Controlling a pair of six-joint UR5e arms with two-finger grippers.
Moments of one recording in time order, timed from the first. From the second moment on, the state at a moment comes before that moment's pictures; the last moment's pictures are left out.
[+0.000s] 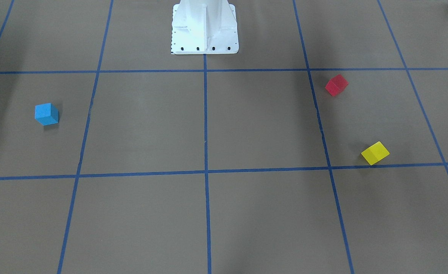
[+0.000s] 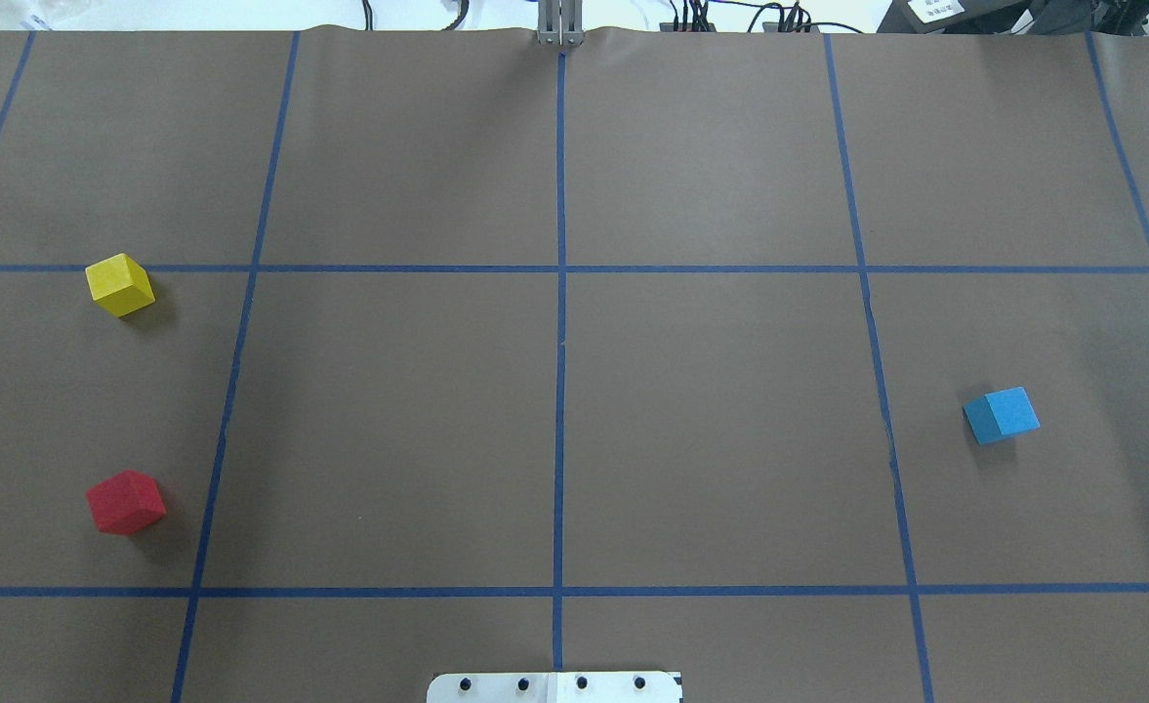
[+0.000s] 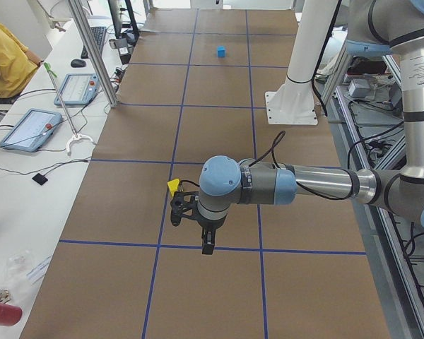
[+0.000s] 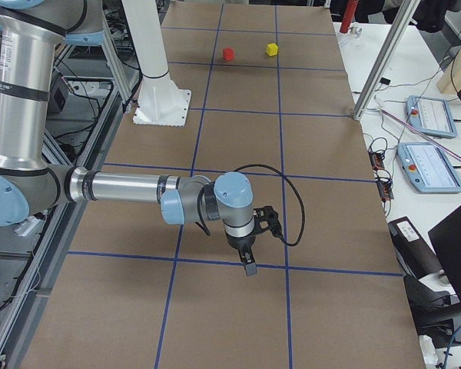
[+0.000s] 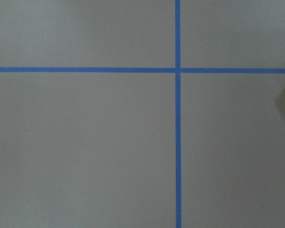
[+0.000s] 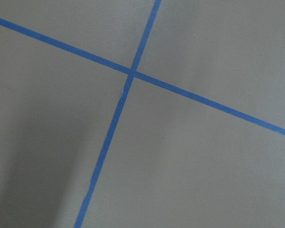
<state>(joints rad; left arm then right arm) -1.72 -1.35 -1.89 -1.54 -2.36 0.07 1.57 -1.76 1.78 -1.41 2.27 -0.18</state>
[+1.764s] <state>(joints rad) -1.69 -1.55 -1.73 -1.96 -2.37 0.07 1.31 -1.68 1.86 -0.99 2.32 0.53</state>
